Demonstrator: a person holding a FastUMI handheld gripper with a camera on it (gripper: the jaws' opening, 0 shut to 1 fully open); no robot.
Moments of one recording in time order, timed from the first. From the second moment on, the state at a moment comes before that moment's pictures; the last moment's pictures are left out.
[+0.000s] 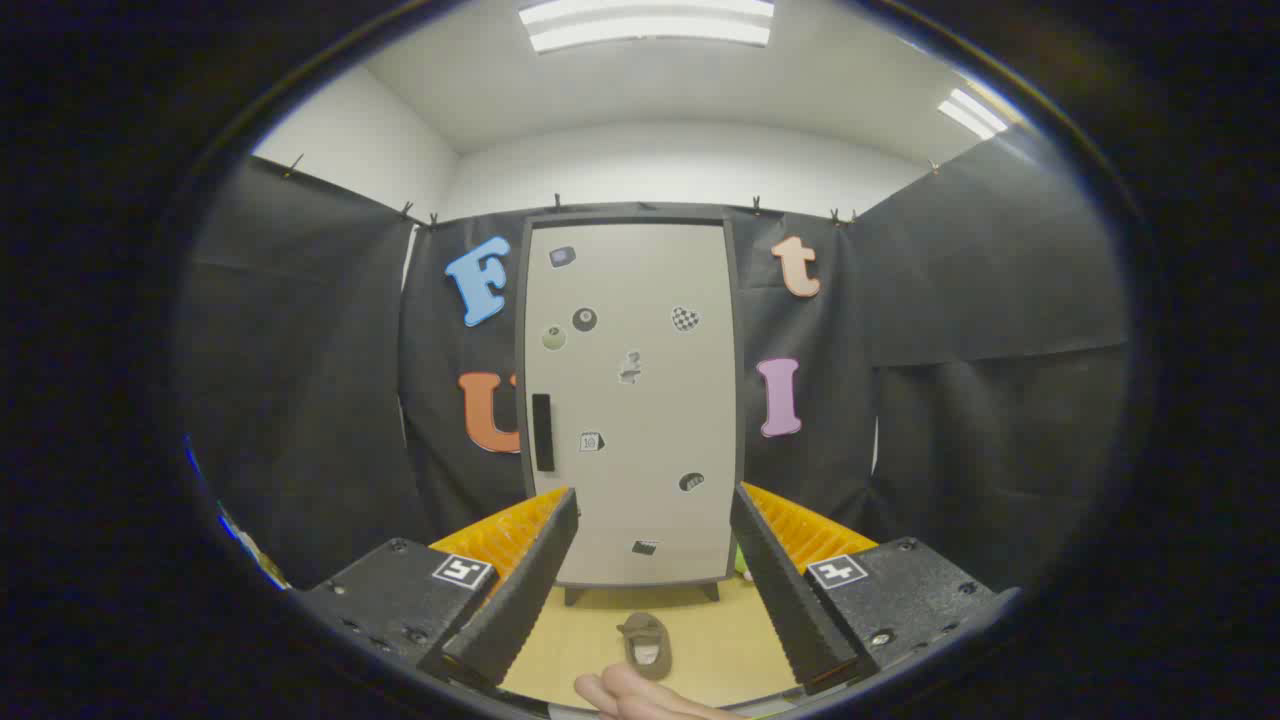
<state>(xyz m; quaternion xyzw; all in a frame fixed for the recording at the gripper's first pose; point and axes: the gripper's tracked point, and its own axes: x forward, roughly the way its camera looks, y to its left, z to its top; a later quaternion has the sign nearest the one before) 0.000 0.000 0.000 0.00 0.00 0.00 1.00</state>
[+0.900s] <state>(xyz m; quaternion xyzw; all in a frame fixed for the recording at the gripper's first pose) 0.048 0.034 -0.011 0.02 -0.01 -0.01 1.00</state>
